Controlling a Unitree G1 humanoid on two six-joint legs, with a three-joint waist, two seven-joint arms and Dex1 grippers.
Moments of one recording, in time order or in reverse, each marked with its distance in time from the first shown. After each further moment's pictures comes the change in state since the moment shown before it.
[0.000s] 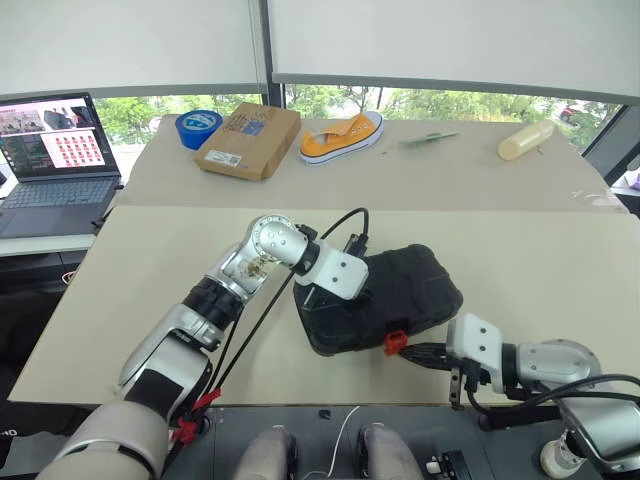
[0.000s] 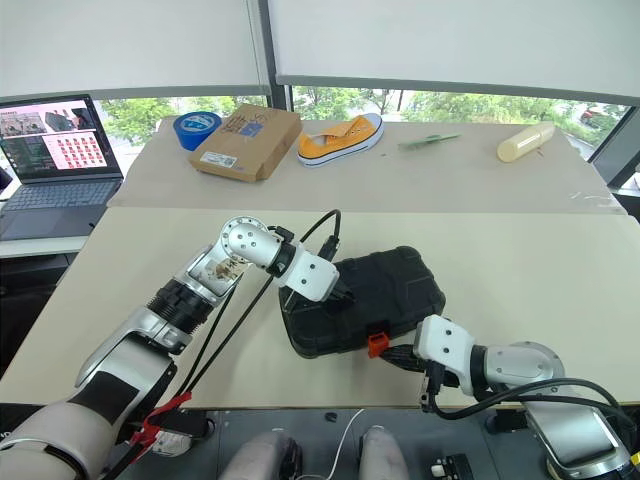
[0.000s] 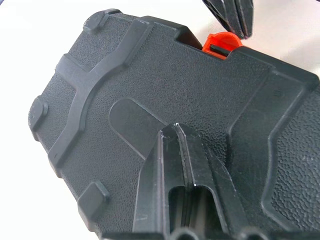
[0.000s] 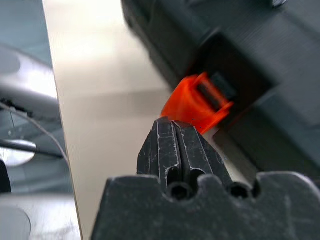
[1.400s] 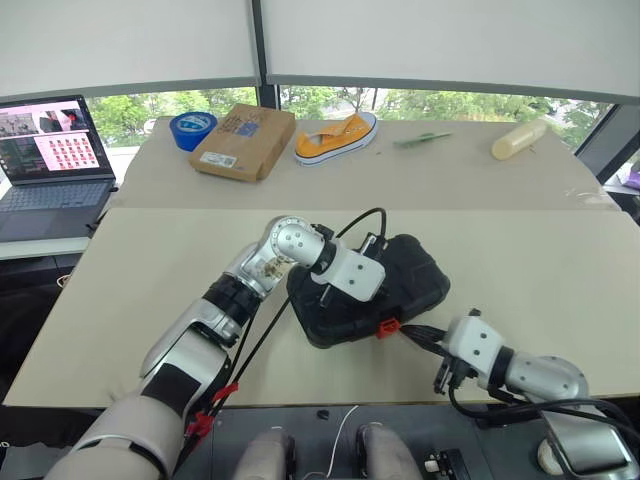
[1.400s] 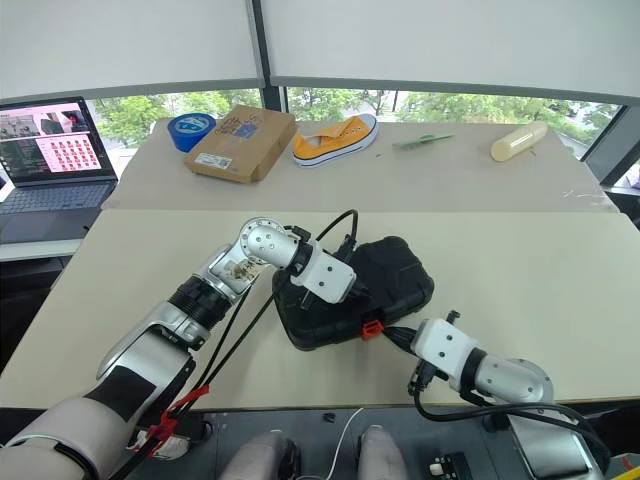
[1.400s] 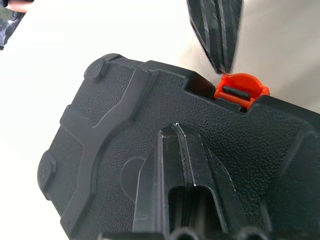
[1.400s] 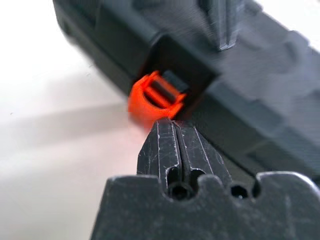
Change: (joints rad) left arm -0.052 -0.098 -0.007 0.144 0.077 -0.135 0.074; right arm 0.104 0.186 -0.093 -0.010 -0.118 -0.164 -0.182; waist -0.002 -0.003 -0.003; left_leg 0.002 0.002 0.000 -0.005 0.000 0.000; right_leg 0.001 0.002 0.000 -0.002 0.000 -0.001
